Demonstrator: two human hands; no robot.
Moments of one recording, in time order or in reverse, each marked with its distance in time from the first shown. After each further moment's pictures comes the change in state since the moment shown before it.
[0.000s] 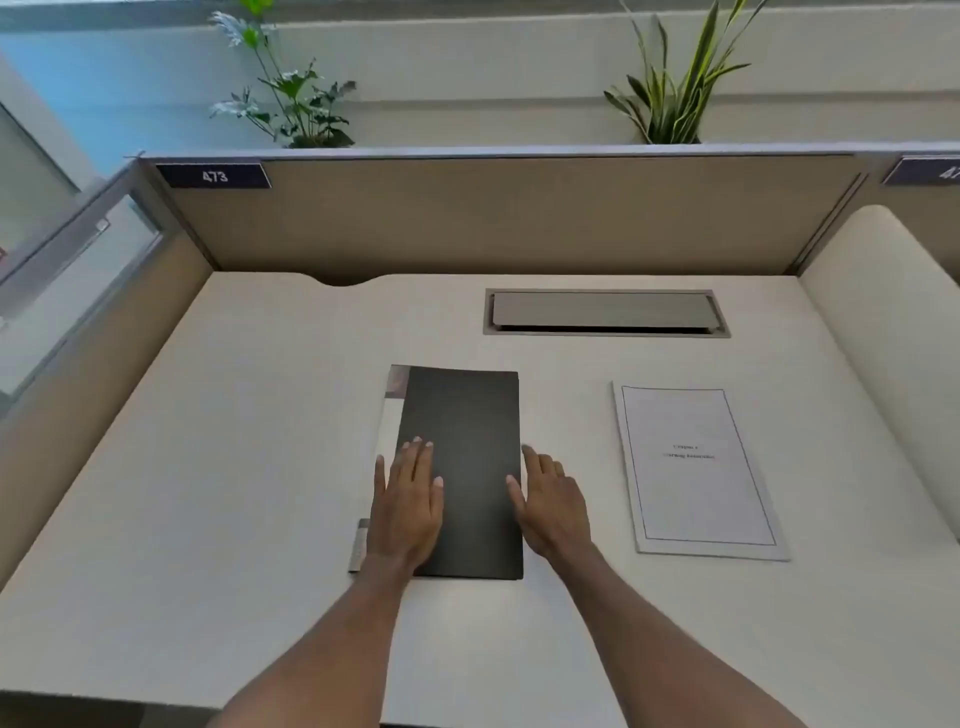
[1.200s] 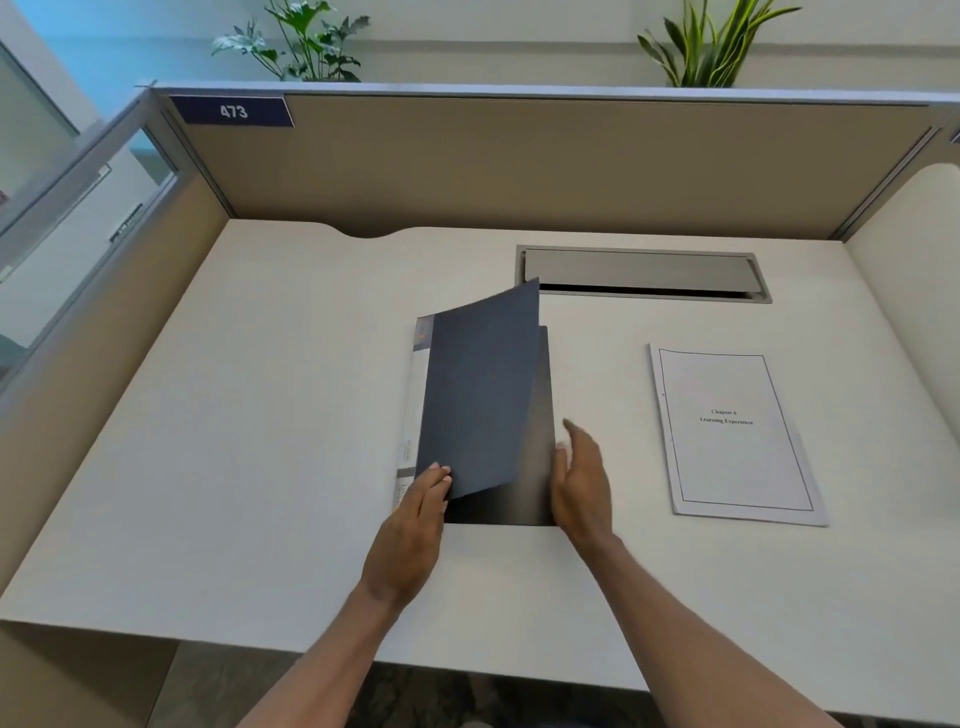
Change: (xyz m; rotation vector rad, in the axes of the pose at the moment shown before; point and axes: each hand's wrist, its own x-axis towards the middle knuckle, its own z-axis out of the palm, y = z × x) left_hand -0.086 -0.057 0.002 -0.209 0.175 0.285; right_hand -0.024 -0.015 0.033 0.531 0.207 0.189
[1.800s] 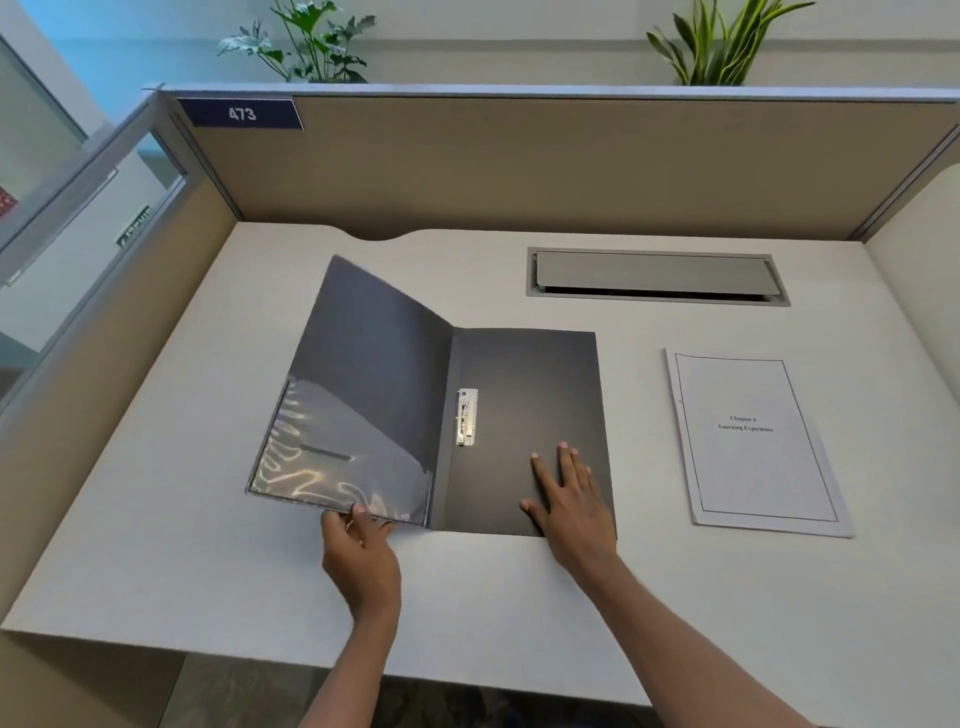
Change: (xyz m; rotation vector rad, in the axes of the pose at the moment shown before) left_hand -0.006 -0.013 -0.013 -0.550 0.638 -0.937; right_hand -0.012 0.012 0.021 -0.793 -0.393 -0.232
